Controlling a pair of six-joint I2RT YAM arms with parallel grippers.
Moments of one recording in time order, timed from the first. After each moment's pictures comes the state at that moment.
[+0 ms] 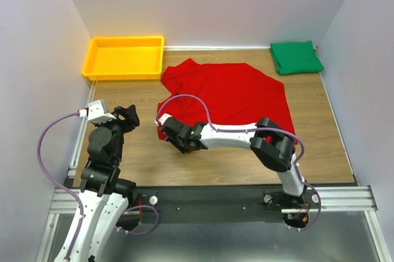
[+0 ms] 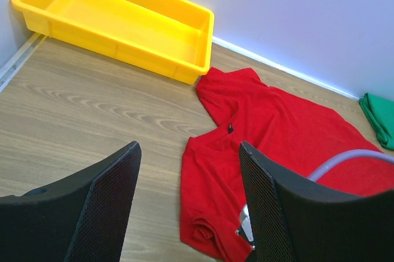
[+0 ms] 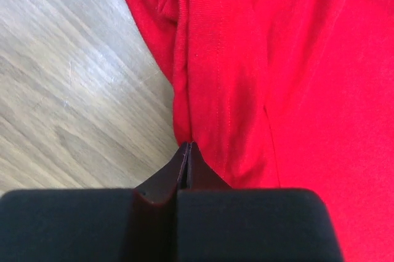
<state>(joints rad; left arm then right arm) -0.24 0.36 0.55 -0.22 -0.31 -0.40 1.16 2.07 1.45 -0.41 0.24 0.15</state>
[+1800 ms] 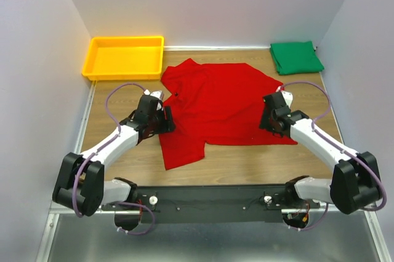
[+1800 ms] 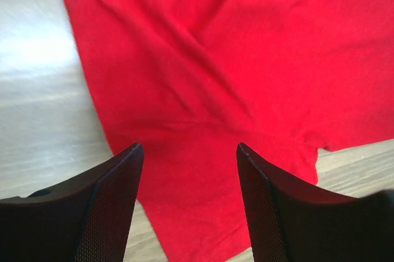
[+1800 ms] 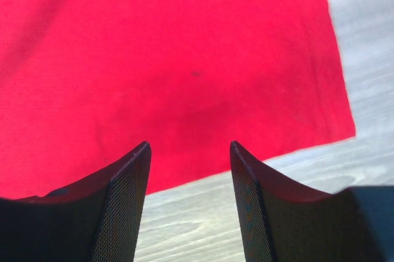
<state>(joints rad) -0.35 1.24 0.67 -0.24 0.10 -0.43 0.40 1.28 0.80 -0.54 0.39 0.54</state>
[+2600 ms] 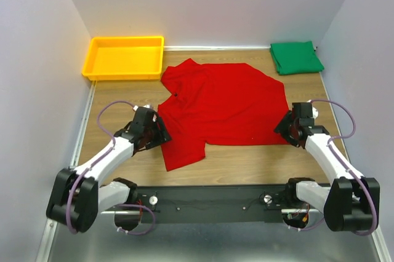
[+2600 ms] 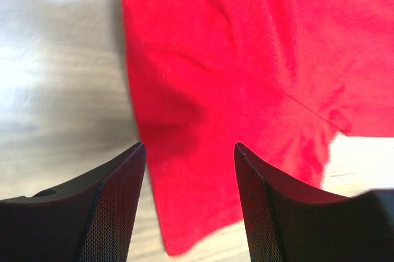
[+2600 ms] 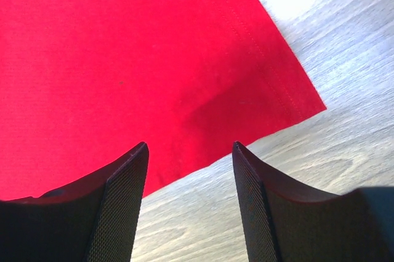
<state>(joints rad) -0.35 1.16 0.53 -0.32 0.10 -0.68 0.01 1.11 0.57 -0.46 0.13 0.64</state>
